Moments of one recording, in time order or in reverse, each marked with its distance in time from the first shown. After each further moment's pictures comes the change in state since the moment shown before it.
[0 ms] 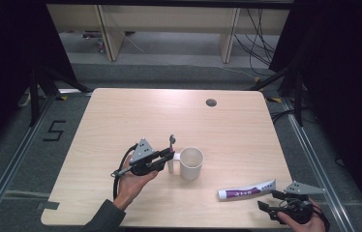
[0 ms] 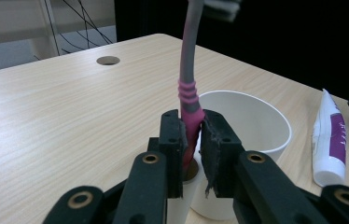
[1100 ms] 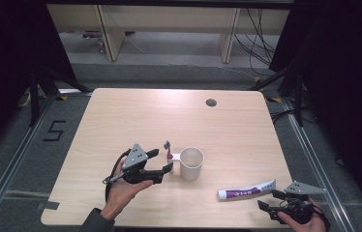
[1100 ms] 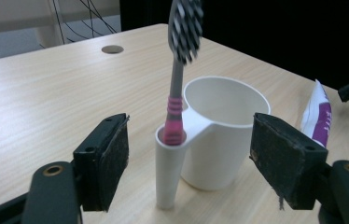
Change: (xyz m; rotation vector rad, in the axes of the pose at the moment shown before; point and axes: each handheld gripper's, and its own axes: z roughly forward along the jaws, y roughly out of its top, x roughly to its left) left arm -0.009 -0.002 -0.030 0.048 0.023 -0.013; right arm 0.002 0.001 0.000 -0.013 0.011 0.024
